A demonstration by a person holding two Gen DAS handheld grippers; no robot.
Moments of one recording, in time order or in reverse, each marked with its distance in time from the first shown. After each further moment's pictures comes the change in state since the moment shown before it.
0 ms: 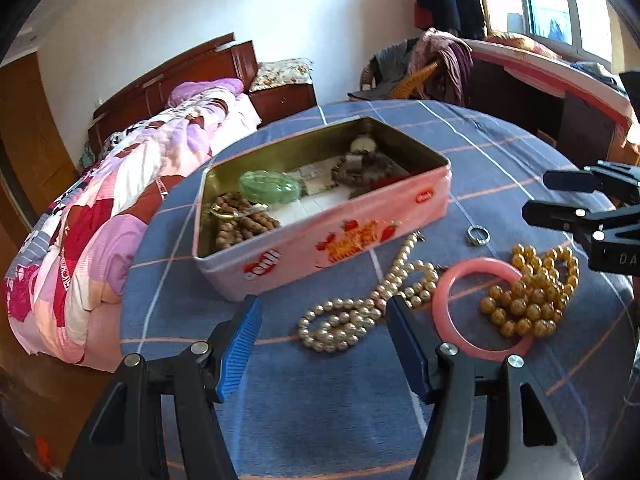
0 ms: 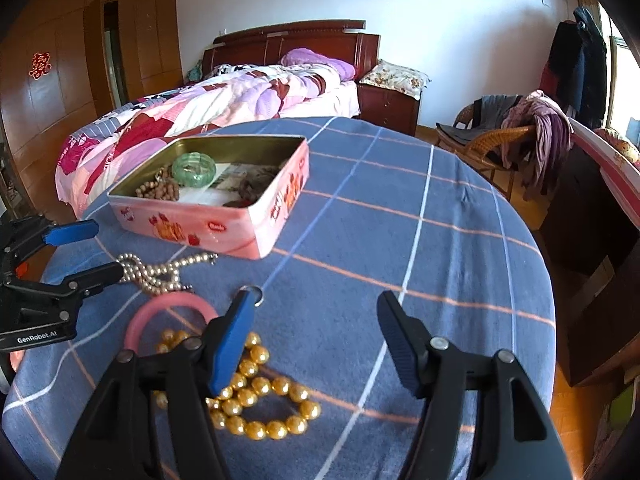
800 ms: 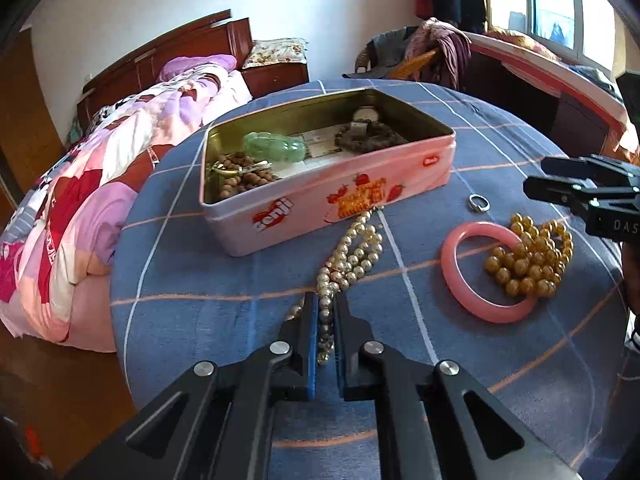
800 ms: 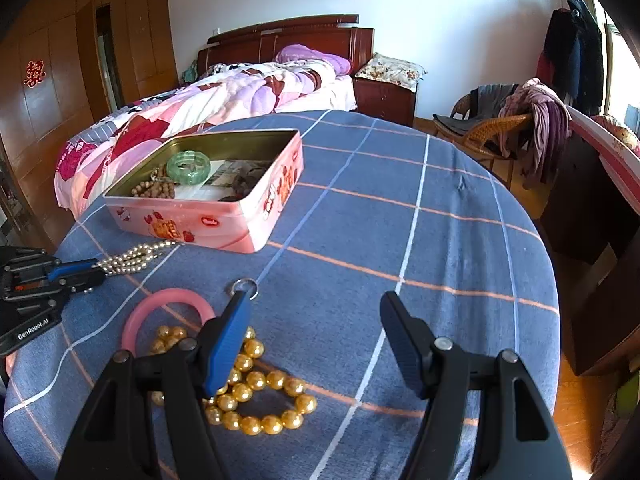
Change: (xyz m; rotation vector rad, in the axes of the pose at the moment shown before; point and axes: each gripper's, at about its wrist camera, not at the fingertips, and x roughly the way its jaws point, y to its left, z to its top) left arm -0.003 0.019 -0.021 -0.054 0.061 -0.068; right arm 0.000 -0.004 -0.006 0.035 0.011 0.007
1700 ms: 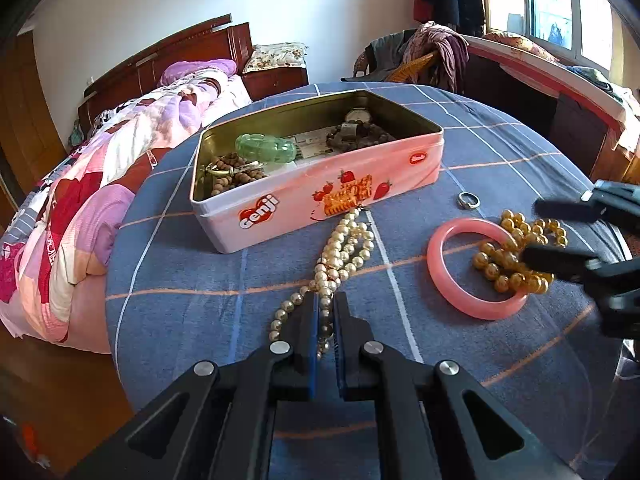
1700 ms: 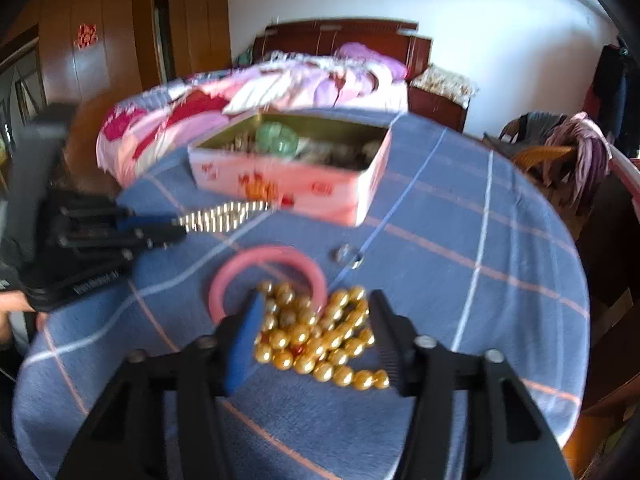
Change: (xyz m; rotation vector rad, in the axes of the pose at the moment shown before) left arm -0.004 -0.010 -0.006 0.008 -0.015 0.002; right arm -0.006 0.050 -0.022 -0.163 0.035 0.119
